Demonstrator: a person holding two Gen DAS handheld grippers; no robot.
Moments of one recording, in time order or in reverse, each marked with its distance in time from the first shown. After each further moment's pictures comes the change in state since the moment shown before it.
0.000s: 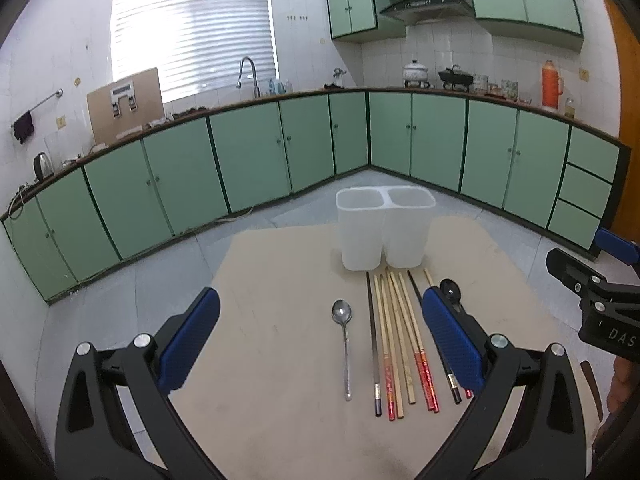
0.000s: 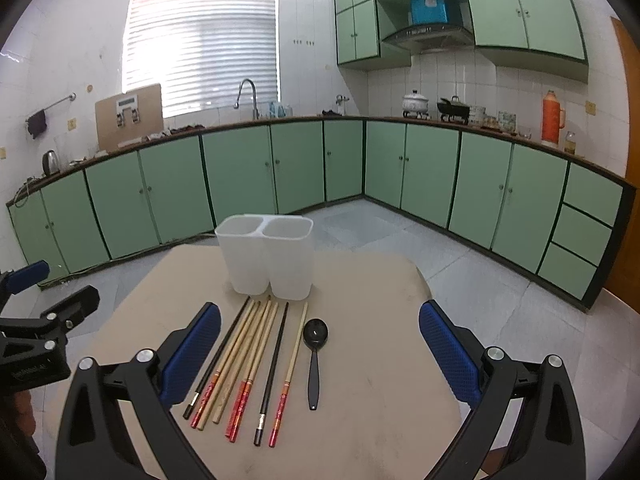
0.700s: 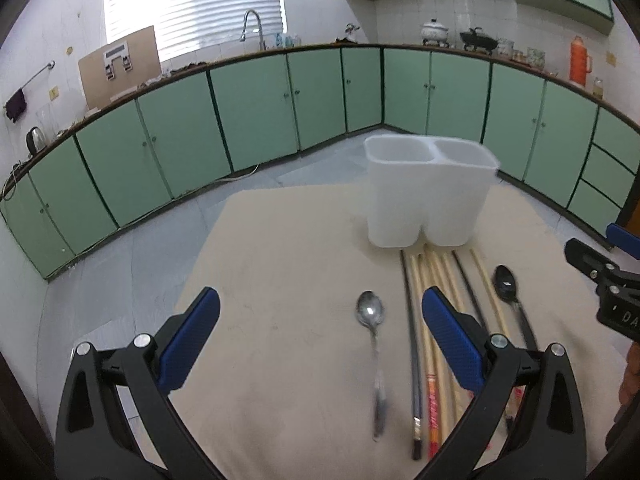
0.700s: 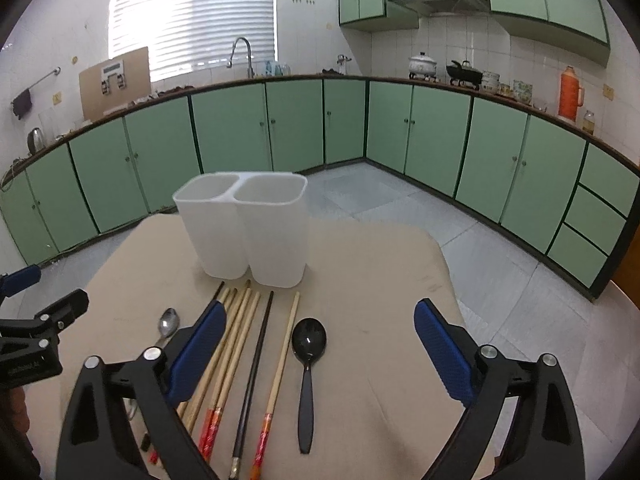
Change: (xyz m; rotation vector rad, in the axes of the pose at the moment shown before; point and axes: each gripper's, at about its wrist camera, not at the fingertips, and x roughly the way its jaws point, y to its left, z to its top) left arm 0.111 0.019 0.002 -0.025 0.161 0.033; right arm 0.108 -0.001 0.000 -0.019 0.147 -0.009
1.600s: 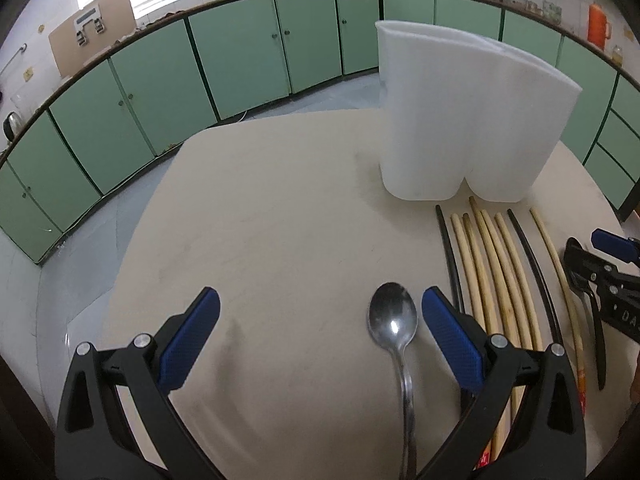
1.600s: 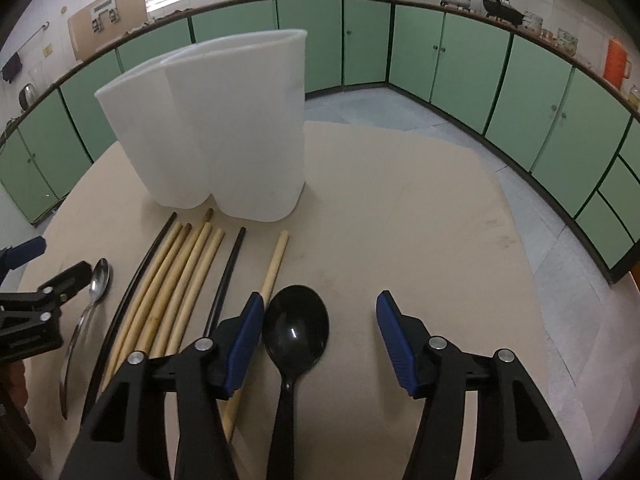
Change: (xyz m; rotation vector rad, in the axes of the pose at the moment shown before) left arm 0.116 -0.010 -0.002 0.028 0.197 -0.012; right arm 0.109 -0.003 -0.020 -0.056 0.286 0.057
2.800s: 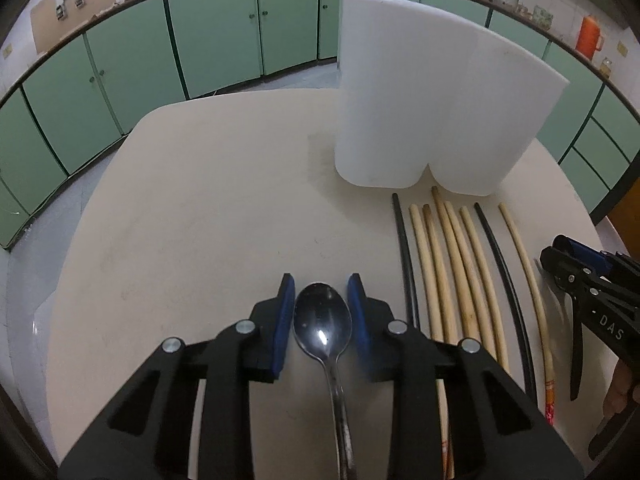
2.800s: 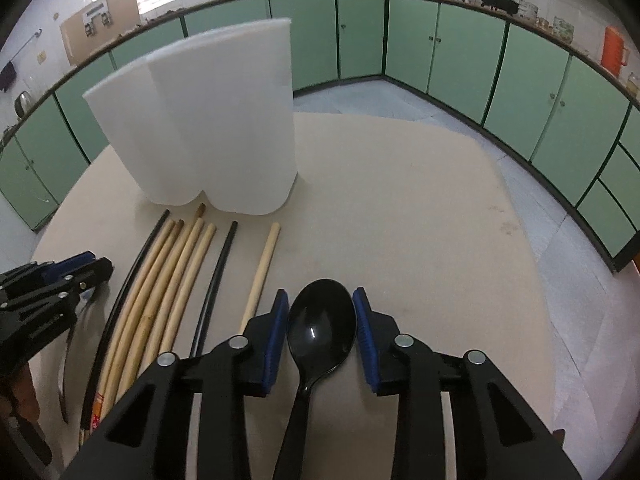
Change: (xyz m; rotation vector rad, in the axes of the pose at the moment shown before) left arm 0.008 -0.018 -0.005 -0.039 0.048 -0.138; right arm -0.004 -0.006 -0.001 0.032 -0.013 0.003
